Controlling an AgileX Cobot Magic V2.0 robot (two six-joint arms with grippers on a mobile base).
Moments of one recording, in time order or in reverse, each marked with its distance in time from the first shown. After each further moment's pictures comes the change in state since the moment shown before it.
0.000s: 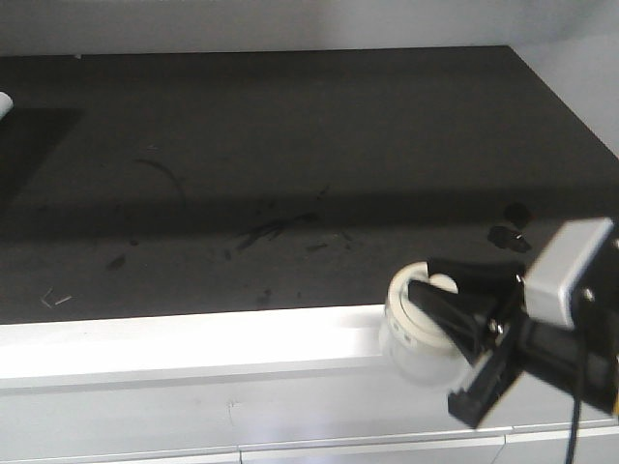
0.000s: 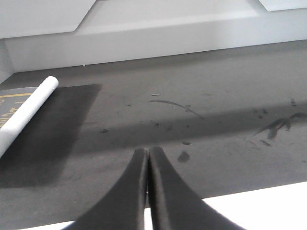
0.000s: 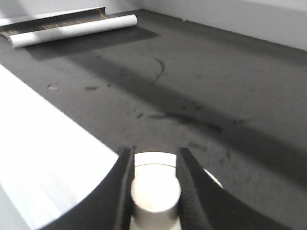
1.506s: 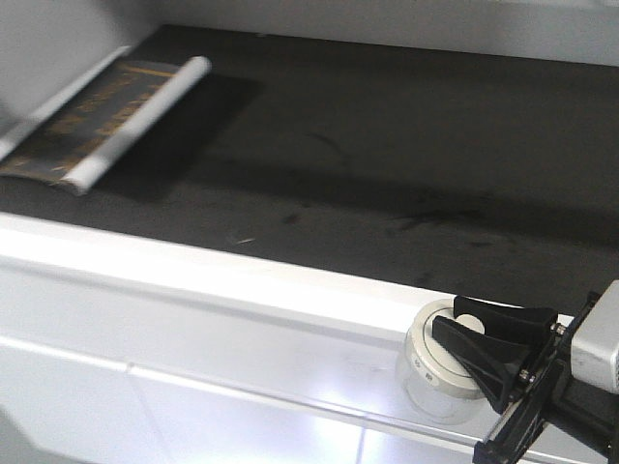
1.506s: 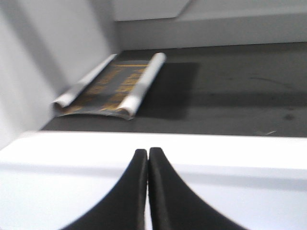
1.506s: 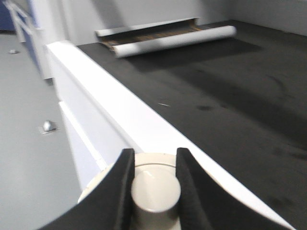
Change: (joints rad) left arm 0.000 0.000 0.000 0.000 0.000 0.000; right arm 0.000 -0.138 0.122 0.067 0.016 0.001
